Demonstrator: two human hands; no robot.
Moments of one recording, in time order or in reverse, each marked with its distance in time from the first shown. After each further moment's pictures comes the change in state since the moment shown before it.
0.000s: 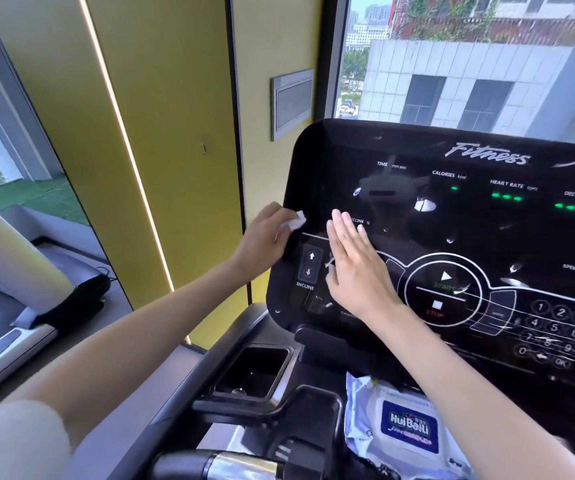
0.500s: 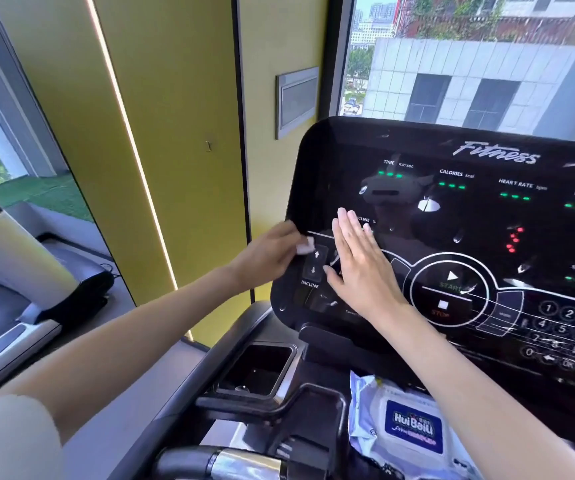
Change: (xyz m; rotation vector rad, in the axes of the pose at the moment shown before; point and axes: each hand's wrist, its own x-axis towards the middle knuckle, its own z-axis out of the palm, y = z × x) left_hand -0.017 -0.007 0.002 0.077 -0.213 0.150; right_hand -0.001 0.002 0.006 -0.052 0.023 -0.009
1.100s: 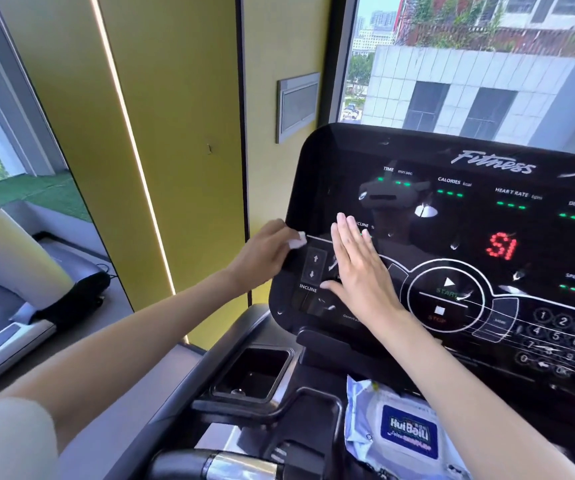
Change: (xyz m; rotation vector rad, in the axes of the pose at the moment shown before) left_hand -0.004 -0.004 0.002 -0.026 0.097 -0.078; right_hand 0.000 0.001 0.000 -0.065 -0.059 -0.014
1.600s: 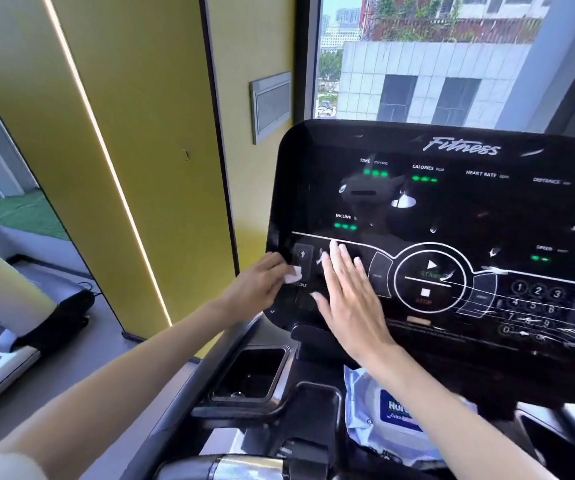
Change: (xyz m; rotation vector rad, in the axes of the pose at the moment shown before) left_hand -0.035 0.004 0.025 -0.025 -0.118 0.126; right_hand -0.053 -0.030 0.005 0.073 0.072 0.125
